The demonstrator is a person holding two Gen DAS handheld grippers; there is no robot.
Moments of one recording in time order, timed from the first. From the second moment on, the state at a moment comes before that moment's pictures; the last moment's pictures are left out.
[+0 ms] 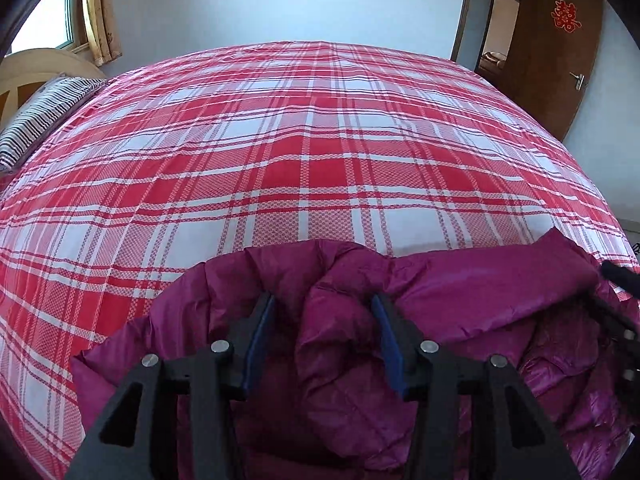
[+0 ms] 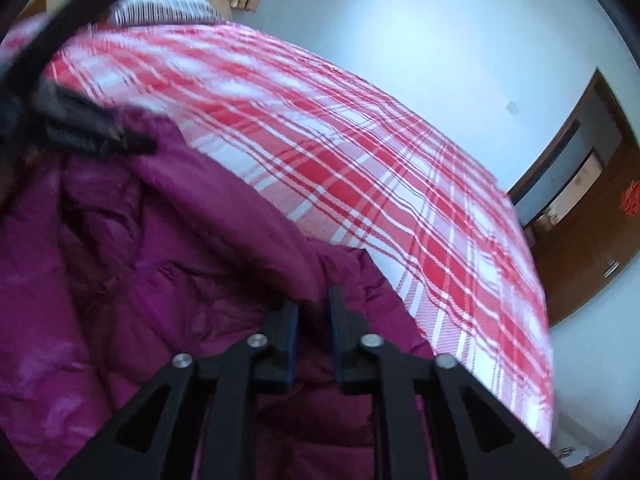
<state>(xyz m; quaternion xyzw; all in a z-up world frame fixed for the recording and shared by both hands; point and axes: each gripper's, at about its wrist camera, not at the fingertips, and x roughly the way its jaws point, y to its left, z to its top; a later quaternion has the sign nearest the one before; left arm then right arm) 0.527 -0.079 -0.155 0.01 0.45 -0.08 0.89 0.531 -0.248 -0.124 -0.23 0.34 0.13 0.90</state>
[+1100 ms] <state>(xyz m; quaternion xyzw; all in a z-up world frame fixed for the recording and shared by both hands) 0.533 -0.109 -0.174 0.04 0.44 -0.08 0.90 0.572 -0.260 -0.157 -0.05 0.42 0.06 0.91</state>
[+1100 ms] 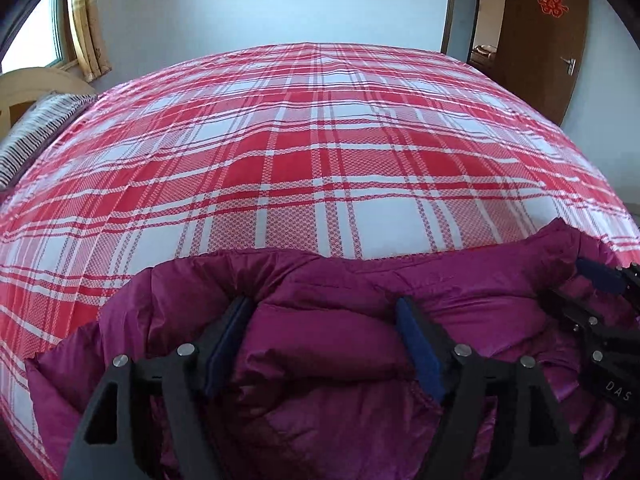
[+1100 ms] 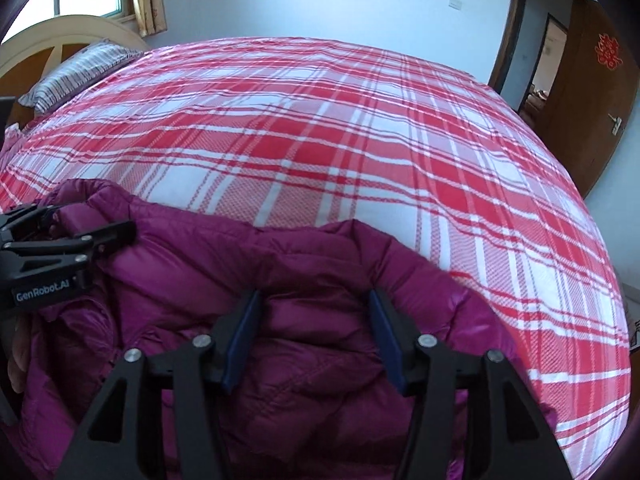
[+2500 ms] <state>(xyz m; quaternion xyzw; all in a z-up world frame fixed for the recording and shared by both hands) 0.544 -0.113 -0.182 0.05 0.44 -0.09 0.89 0.574 -0.248 -0.163 -0.03 0.41 0.08 0.91</state>
